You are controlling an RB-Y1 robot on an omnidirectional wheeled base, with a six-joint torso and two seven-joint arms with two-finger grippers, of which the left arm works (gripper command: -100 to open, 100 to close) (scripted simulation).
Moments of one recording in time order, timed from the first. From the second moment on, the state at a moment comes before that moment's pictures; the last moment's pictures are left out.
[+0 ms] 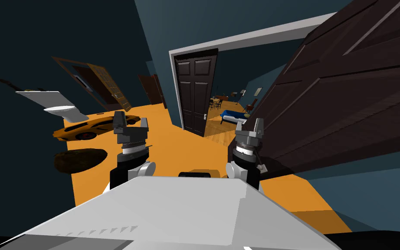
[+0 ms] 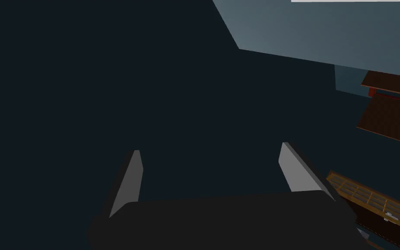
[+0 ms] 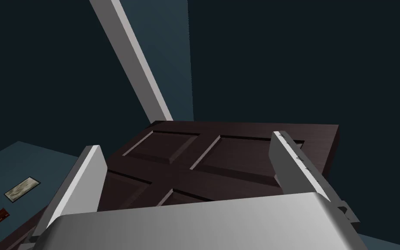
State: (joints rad) arm 0.52 -0.01 0.05 -2.33 0.09 -0.60 -0.09
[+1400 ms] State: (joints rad) arm 0.49 0.03 0.10 -2.18 0.01 -0.65 -0.38
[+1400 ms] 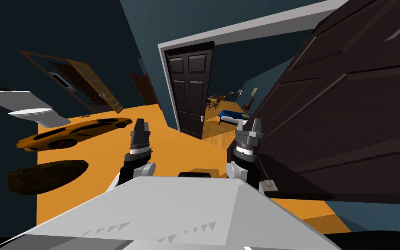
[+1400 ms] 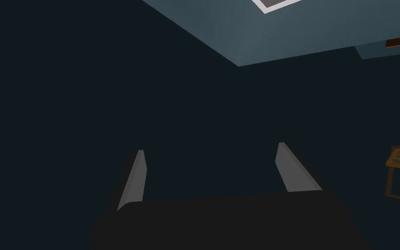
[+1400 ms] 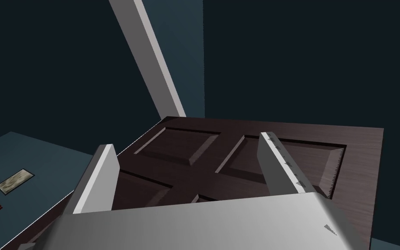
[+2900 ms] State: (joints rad) arm 0.46 0.06 0.15 -1.96 -0.11 -0.73 -0.77
